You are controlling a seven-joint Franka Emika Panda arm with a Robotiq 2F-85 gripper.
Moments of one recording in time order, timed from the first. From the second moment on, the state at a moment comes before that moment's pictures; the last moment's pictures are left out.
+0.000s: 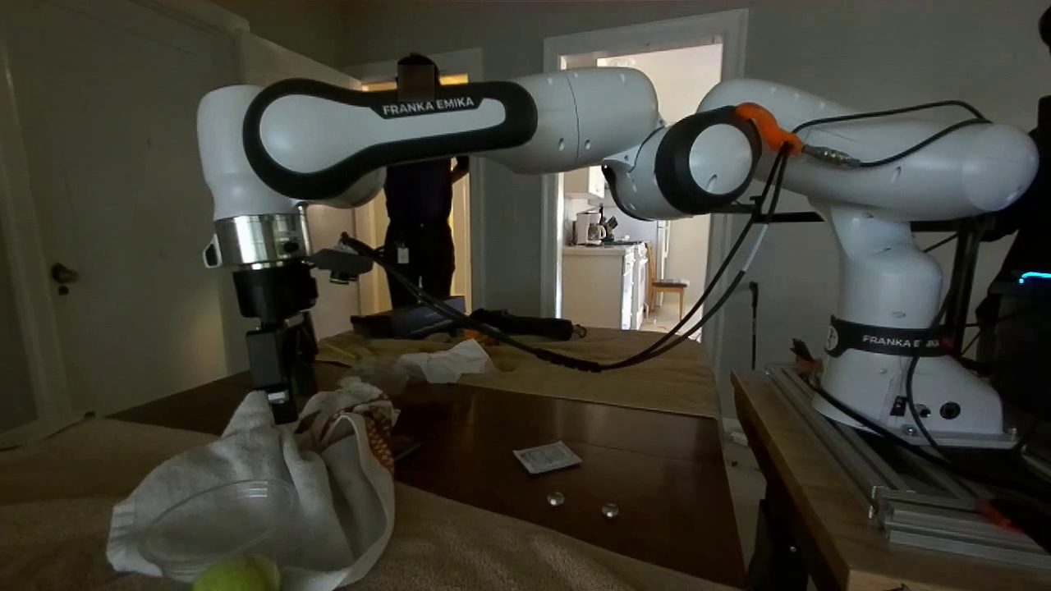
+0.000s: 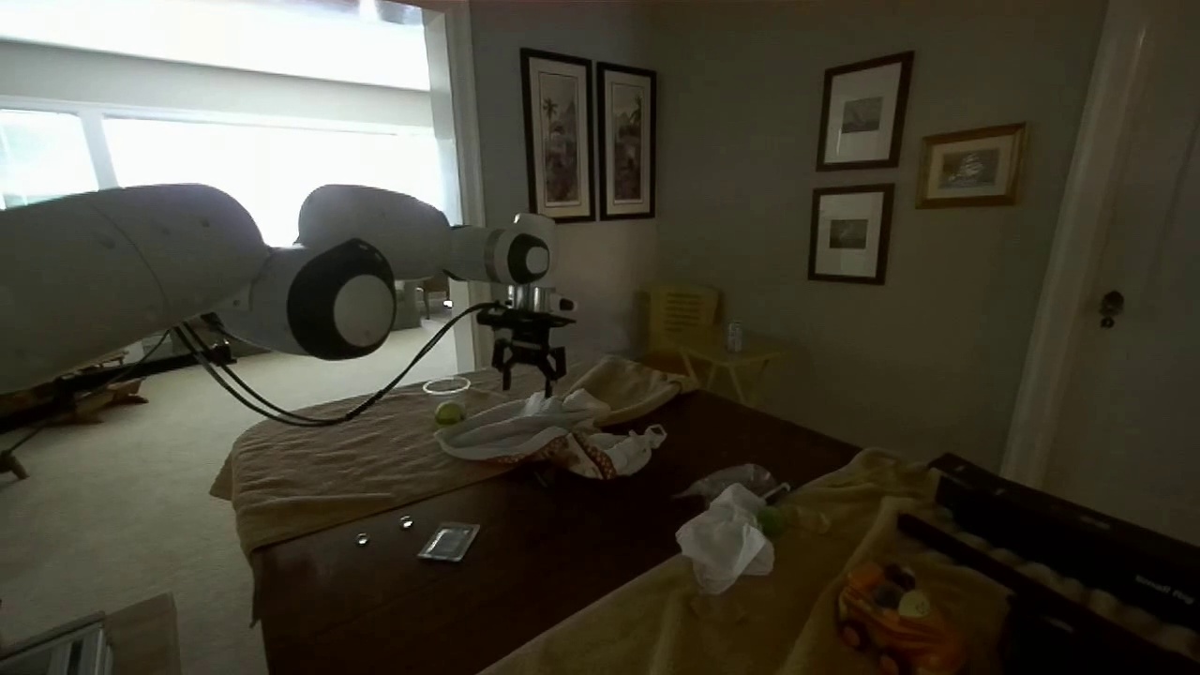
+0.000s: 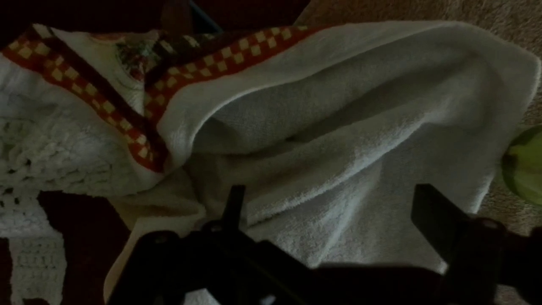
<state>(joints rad) 0.42 1.31 0.02 -0.45 -0.01 1.66 -0.06</state>
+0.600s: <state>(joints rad) 0.40 1.33 -0.05 -0.46 -0.02 1.65 0.22</state>
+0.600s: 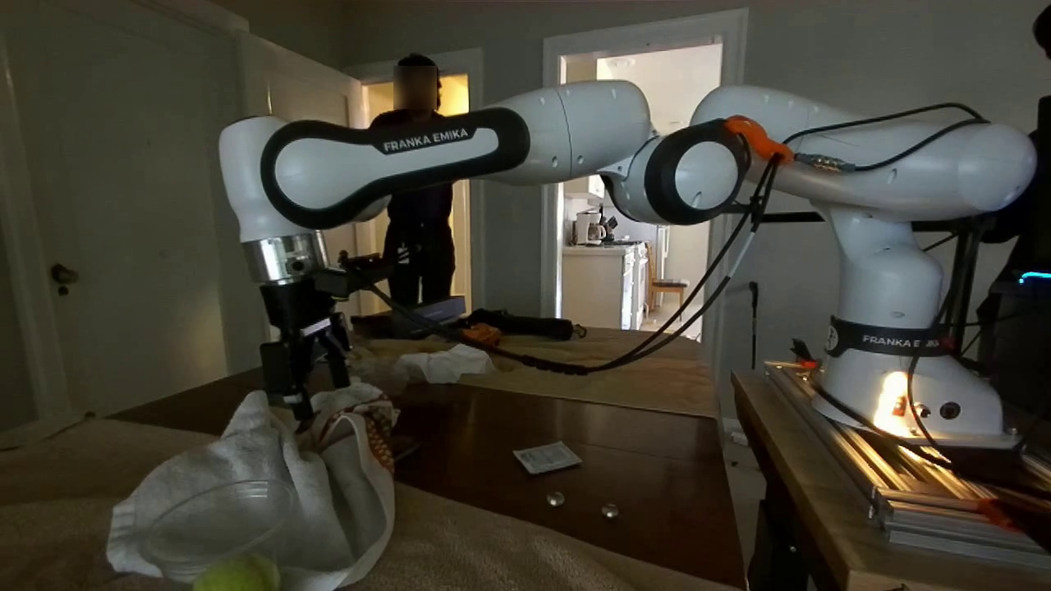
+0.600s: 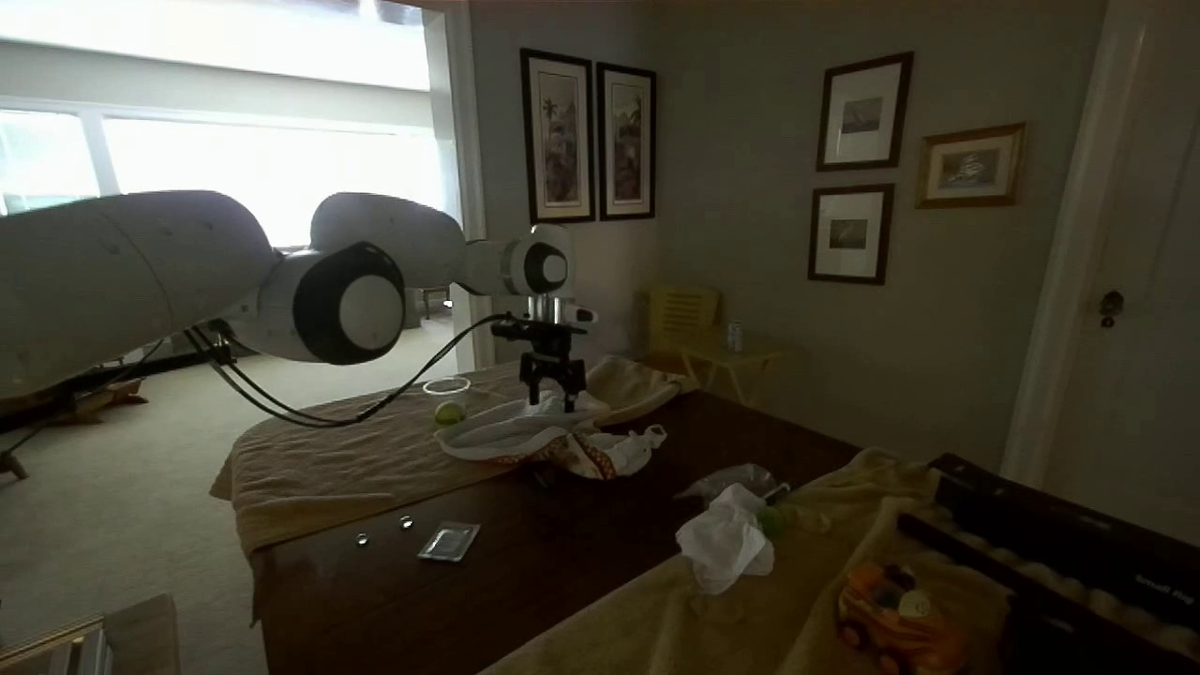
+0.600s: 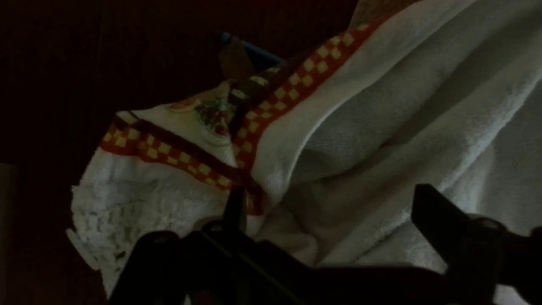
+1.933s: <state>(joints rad) 0.37 1.37 -0.12 -0.45 -0.07 1.65 0.43</state>
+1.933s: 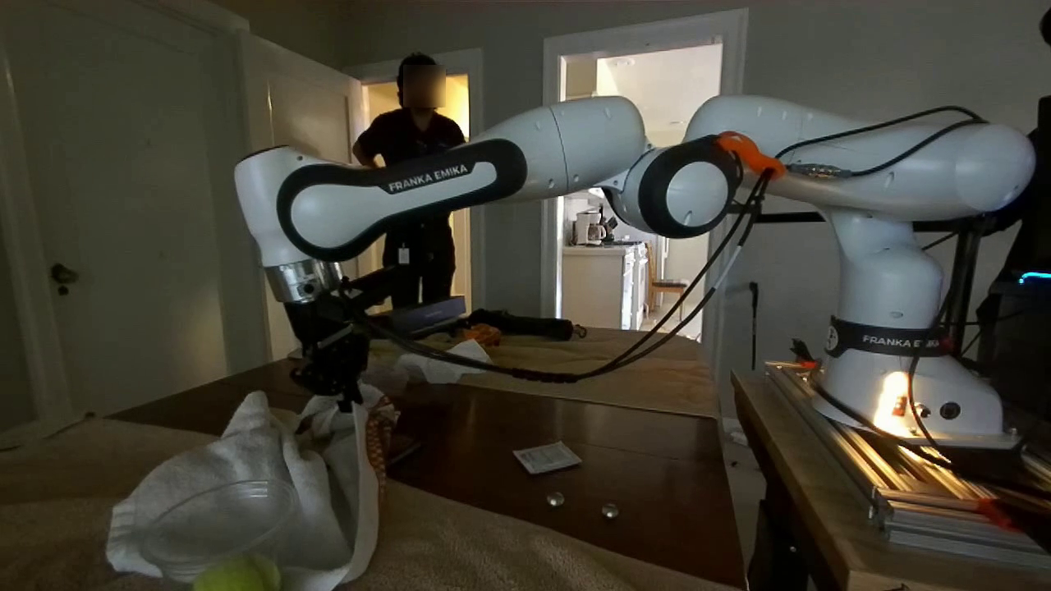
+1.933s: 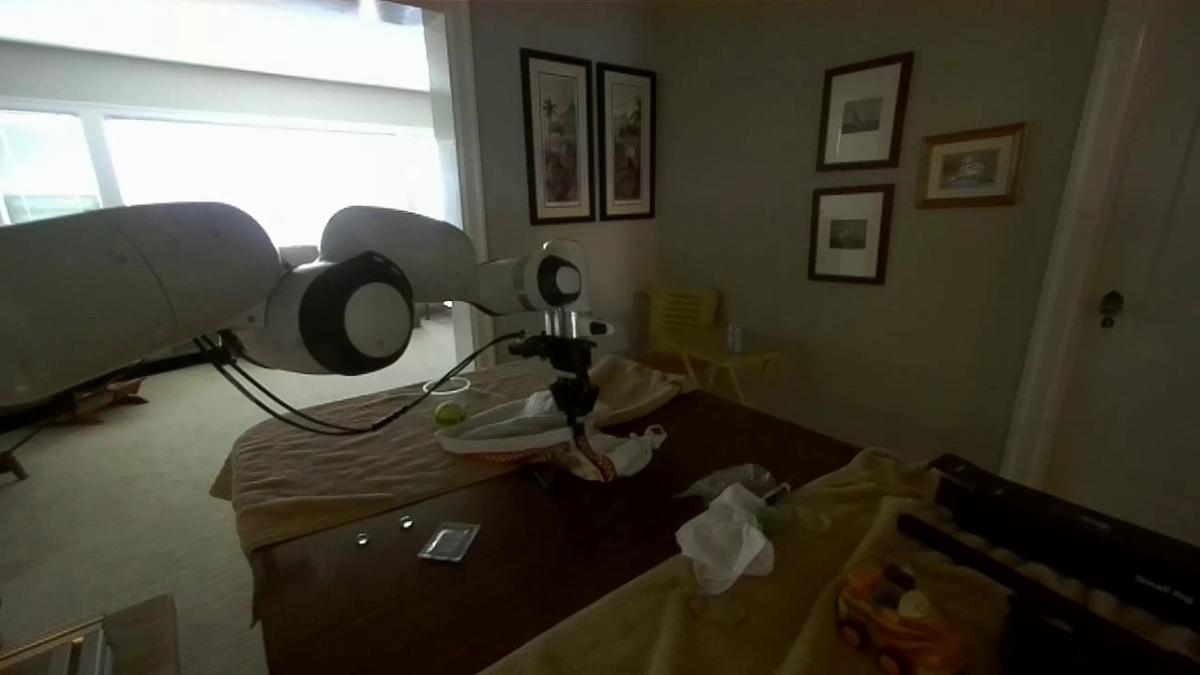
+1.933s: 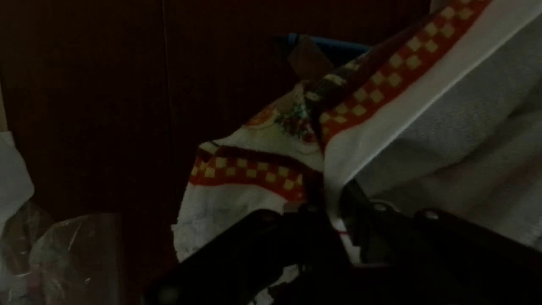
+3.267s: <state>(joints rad) 0.39 1.24 0.06 -0.45 -0.07 1.47 -0.08</state>
